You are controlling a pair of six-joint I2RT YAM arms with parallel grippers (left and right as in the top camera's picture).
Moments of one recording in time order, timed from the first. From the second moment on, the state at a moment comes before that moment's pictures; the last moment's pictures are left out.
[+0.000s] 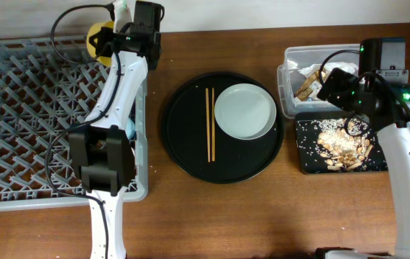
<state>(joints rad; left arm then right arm) -0.21 2.35 2.20 -0.75 -1.16 0.09 -0.04 1.46 1.59 -1.14 0.17 0.50</state>
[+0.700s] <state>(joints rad) -0.18 2.35 2.20 -0.83 -1.26 -0.02 -0.04 1.46 1.59 -1.14 0.17 0.50</state>
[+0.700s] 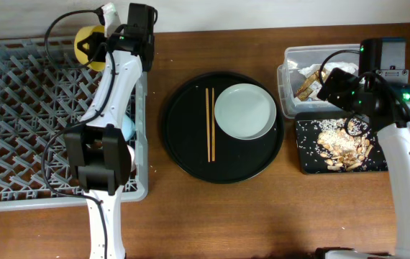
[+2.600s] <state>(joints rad) -0.42 2.35 2.20 -1.04 -0.19 -0.03 -0.04 1.46 1.59 -1.14 0.17 0.50</state>
